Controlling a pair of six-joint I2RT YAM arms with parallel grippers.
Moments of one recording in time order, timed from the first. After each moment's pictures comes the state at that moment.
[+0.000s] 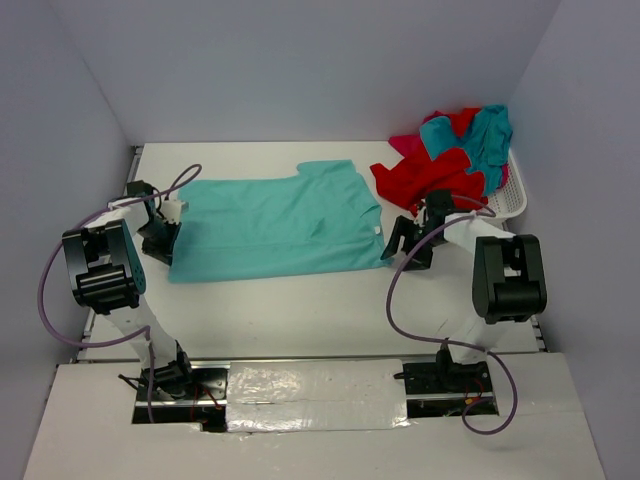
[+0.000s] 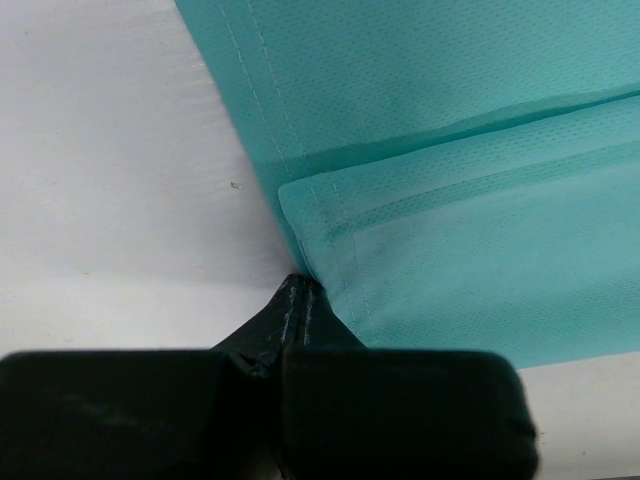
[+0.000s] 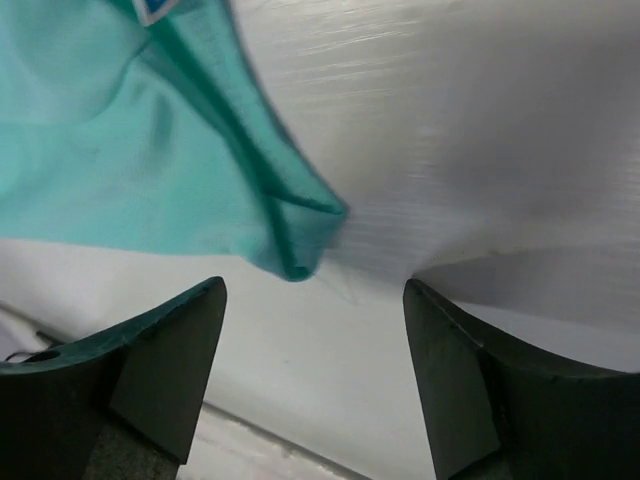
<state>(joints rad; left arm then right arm) 0.31 1.83 1.20 -0.74 0.10 0.46 0.02 1.66 0.94 -0.51 -0.39 0.38</state>
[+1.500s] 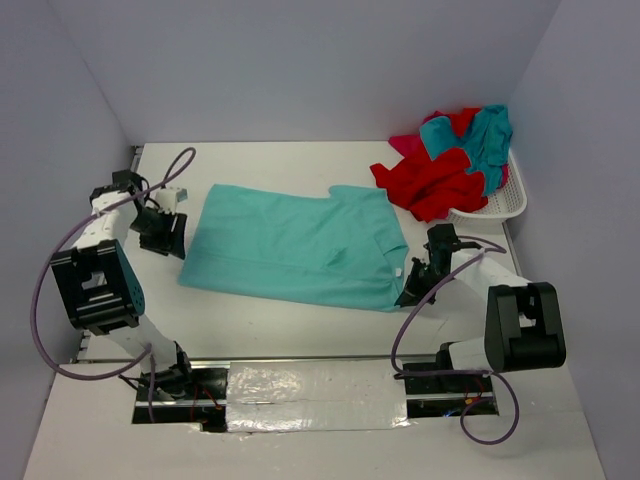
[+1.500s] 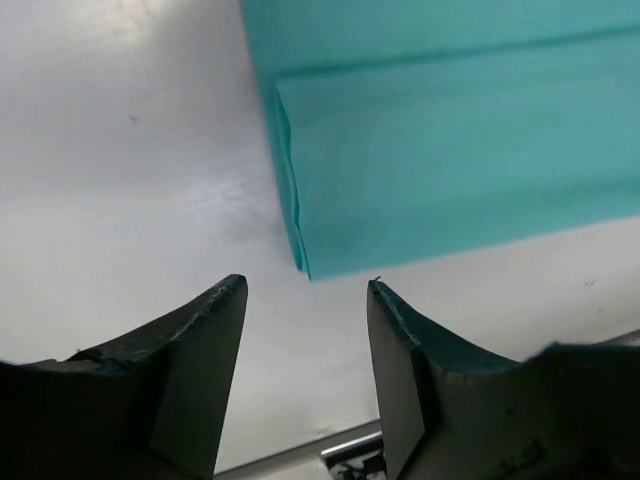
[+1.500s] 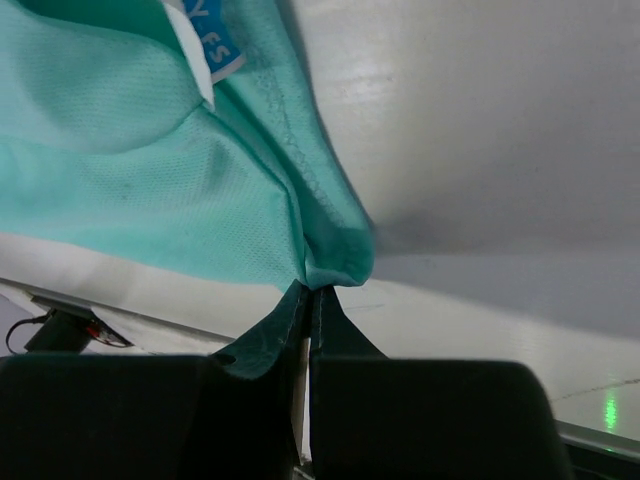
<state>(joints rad) 0.32 1.66 1.25 -1.00 0.29 0.51 0.05 1.36 0.62 -0.67 -0.38 0.53</state>
